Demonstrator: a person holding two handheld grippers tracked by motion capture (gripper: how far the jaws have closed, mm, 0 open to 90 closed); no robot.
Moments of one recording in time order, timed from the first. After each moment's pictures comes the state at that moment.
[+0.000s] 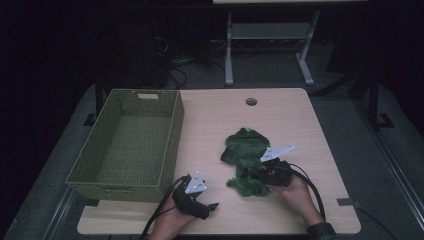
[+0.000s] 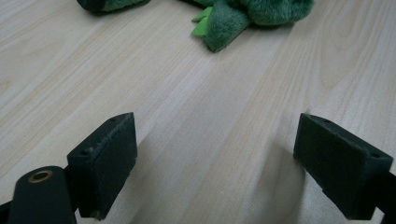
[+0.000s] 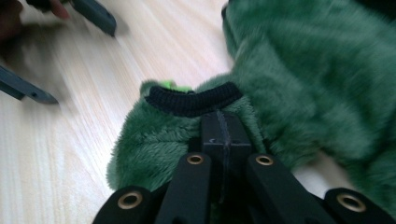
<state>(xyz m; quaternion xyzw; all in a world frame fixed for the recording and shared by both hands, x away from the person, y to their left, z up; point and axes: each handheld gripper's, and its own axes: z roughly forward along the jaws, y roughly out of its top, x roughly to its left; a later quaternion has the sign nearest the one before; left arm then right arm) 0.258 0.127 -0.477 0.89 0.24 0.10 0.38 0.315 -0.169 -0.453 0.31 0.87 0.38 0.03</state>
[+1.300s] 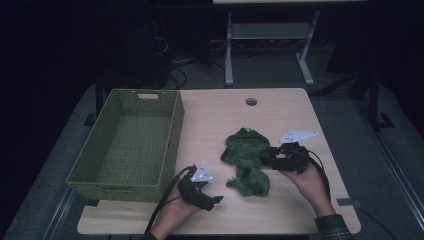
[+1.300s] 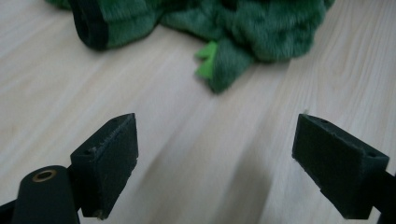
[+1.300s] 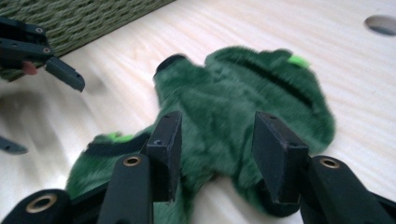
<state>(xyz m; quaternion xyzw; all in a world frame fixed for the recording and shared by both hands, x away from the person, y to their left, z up) 0.284 0.108 -0.454 0.90 0.23 0.08 0.37 0.330 -0.206 -0.406 0.36 0.82 0.42 0.12</state>
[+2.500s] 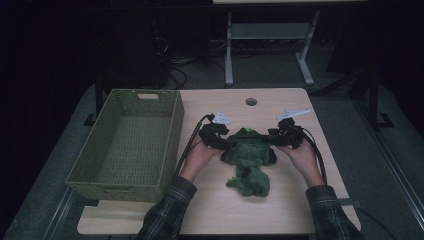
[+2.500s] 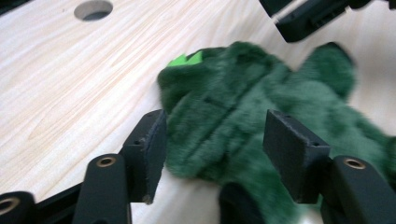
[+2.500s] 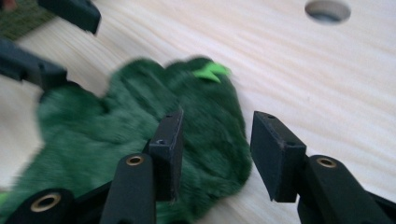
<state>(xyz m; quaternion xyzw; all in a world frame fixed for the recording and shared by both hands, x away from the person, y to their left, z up) 0.428 0.056 -0.424 0.88 0.26 0.10 0.40 0.416 -0.217 -0.426 0.42 0.82 0.38 0.11</state>
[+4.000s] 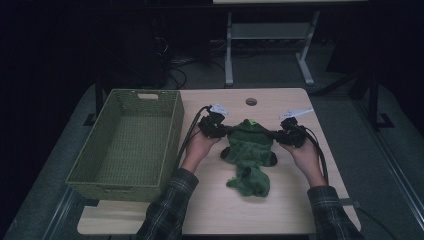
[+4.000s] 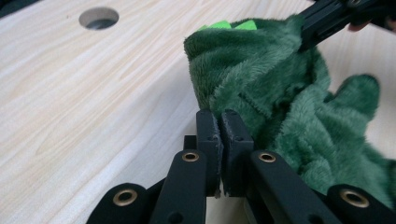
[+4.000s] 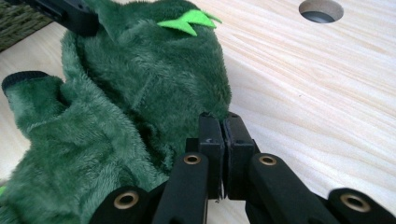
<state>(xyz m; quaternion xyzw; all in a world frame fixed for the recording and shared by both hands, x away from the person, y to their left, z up) 0.444 0.060 -0.405 0.87 0.26 0.07 0.42 0.412 -0.226 -0.420 0.42 0.81 0.38 0.11</state>
